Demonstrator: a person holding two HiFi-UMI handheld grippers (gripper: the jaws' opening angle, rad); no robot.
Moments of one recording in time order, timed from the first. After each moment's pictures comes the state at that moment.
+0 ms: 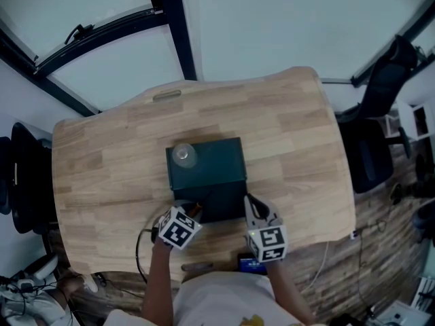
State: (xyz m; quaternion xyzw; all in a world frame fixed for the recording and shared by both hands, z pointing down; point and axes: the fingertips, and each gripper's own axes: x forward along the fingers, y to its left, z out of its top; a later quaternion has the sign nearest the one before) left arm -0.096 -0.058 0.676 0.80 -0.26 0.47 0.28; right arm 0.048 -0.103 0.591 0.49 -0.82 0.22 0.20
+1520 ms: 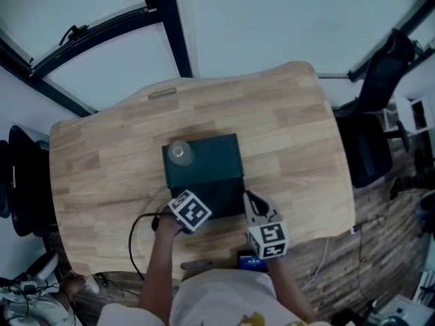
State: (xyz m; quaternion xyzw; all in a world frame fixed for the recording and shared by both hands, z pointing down) left arm -0.086 -0.049 0.690 0.72 -0.16 0.60 0.32; right arm 0.053 -0.102 0.591 0.49 -0.82 0.23 0.20
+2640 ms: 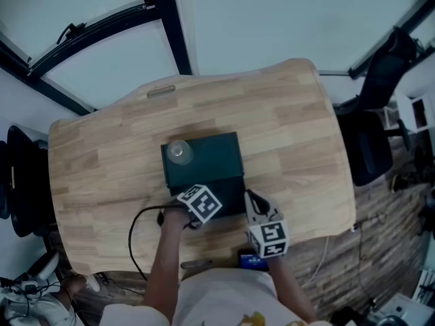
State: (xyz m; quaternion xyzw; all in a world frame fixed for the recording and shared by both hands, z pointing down) left arm -0.082 -0.045 0.702 0.67 -0.12 0.65 0.33; right arm 0.057 -0.103 0.600 0.50 -0.81 0.22 0.20
